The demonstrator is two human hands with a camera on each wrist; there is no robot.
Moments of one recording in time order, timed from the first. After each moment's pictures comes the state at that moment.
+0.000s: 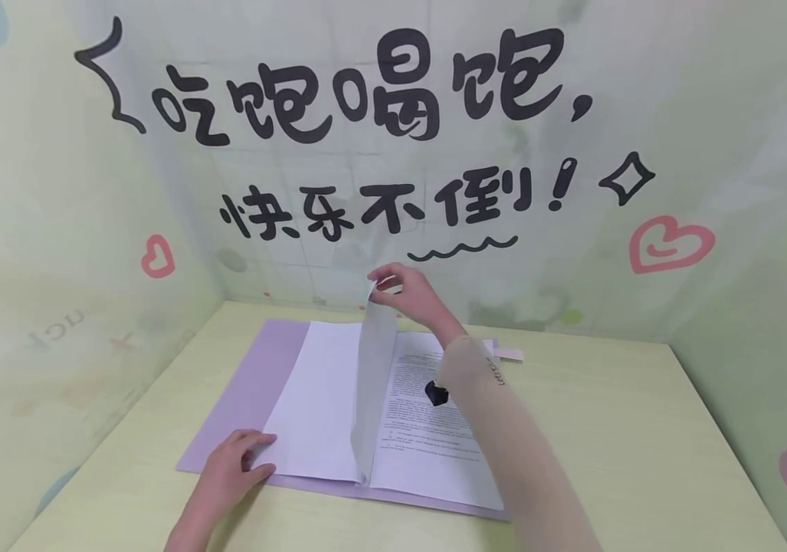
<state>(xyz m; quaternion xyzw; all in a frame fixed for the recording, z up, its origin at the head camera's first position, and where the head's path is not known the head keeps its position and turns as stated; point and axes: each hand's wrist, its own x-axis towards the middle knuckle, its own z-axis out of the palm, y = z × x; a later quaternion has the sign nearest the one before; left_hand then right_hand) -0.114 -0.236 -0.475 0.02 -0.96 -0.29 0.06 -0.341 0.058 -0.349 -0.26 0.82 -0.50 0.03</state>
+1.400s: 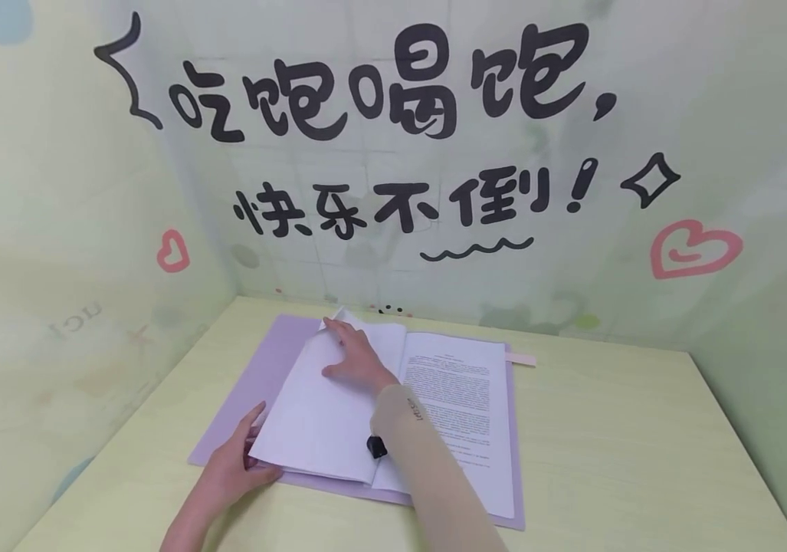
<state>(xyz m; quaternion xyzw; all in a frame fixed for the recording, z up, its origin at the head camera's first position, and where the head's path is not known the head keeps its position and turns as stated) -0.115 -0.251 -0.475 0.05 -0.92 -0.40 0.01 -0.331 -0.055 -0.481 -0.32 0.84 -0.44 0.07</state>
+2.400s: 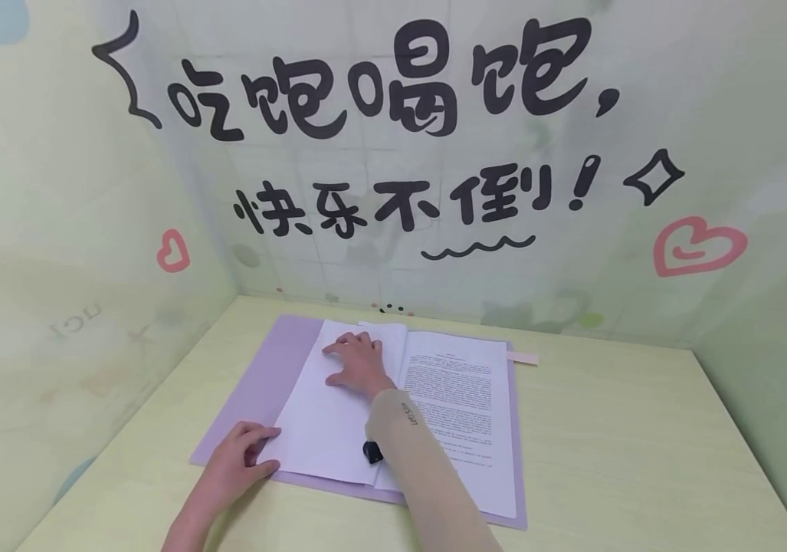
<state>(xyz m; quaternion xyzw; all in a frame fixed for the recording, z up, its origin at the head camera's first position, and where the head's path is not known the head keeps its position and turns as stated) -0.121 -0.250 -0.482 0.03 -0.94 -0.34 0.06 -0.319 -0.063 -0.488 -0.29 0.93 -0.21 0.01</state>
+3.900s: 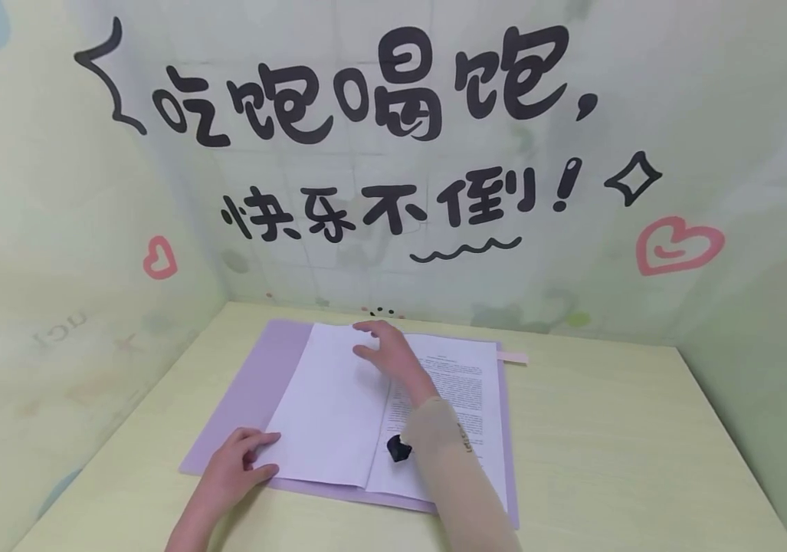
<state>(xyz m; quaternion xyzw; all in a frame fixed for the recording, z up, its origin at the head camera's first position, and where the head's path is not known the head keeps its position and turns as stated) -0.121 -0.238 -0.477 0.04 -0.94 -0.33 0.04 -0.309 0.017 -0.439 -0.20 0.86 -0.46 0.07</state>
